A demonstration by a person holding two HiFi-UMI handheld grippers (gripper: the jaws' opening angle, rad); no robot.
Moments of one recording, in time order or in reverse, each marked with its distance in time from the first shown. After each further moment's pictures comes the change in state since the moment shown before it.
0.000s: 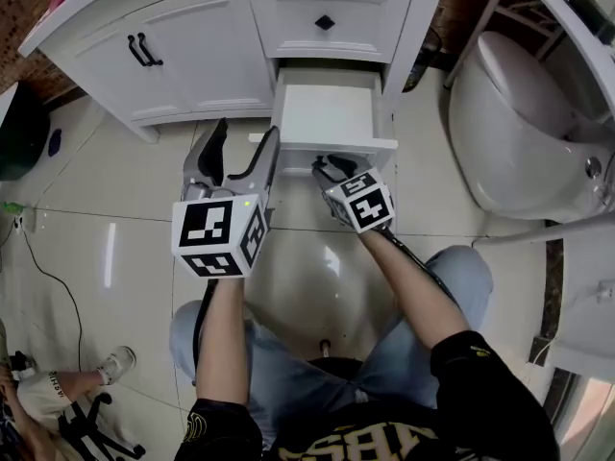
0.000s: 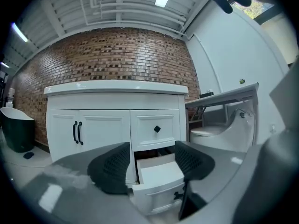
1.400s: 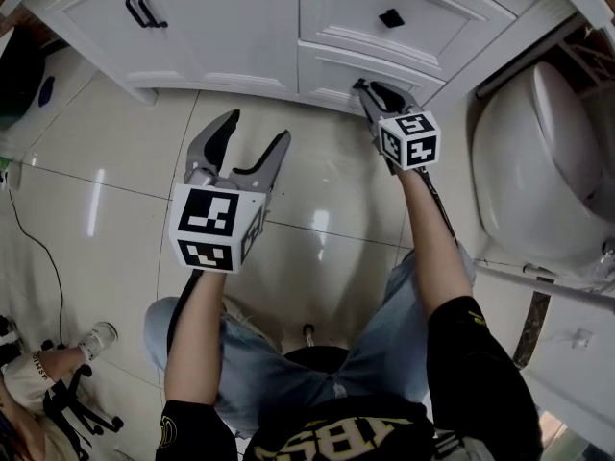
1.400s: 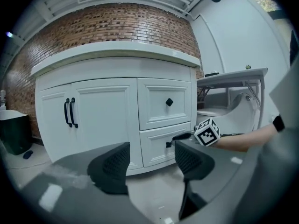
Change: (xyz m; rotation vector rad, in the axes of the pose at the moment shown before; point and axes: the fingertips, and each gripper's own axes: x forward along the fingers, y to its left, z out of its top) left arm 0.074 0.062 -0.073 0.022 0.209 -0.069; right arm 0.104 -0.159 0.091 -0.077 -0.219 -0.049
